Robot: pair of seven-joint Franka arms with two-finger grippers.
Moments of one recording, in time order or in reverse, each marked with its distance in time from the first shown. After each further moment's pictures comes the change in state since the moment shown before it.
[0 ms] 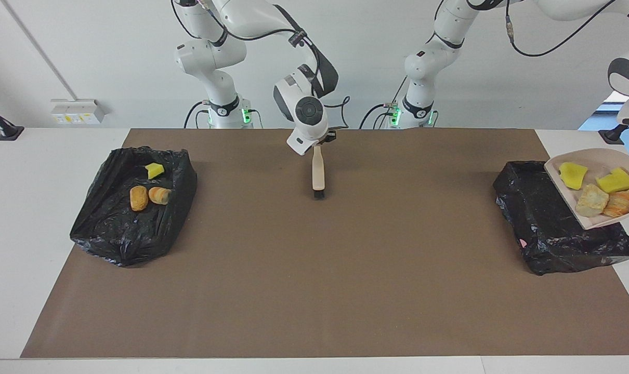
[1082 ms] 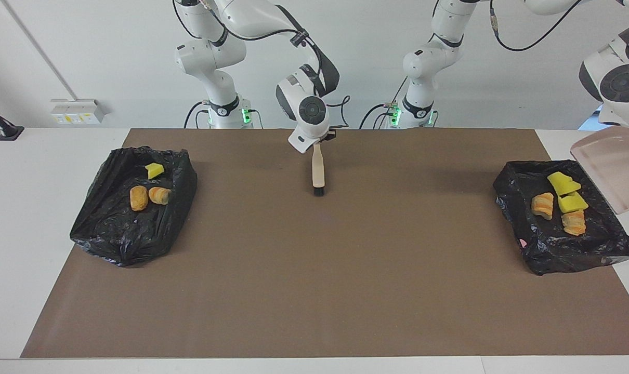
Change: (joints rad) left arm -0.103 -0.112 -0.008 -0.084 0.499 -0.188 -0.314; right arm 0.021 -0.003 -0.002 -0.018 0.000 0.003 0.021
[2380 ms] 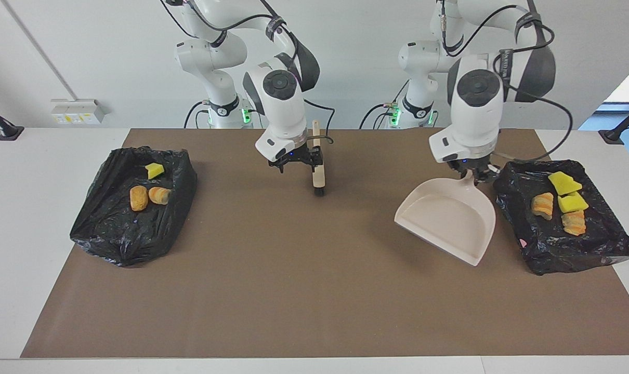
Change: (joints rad) left arm -0.652 0.120 -0.027 0.060 -0.792 -0.241 -1.275; right arm -0.205 -0.013 -0.026 0.290 -0.317 0.050 -0.009
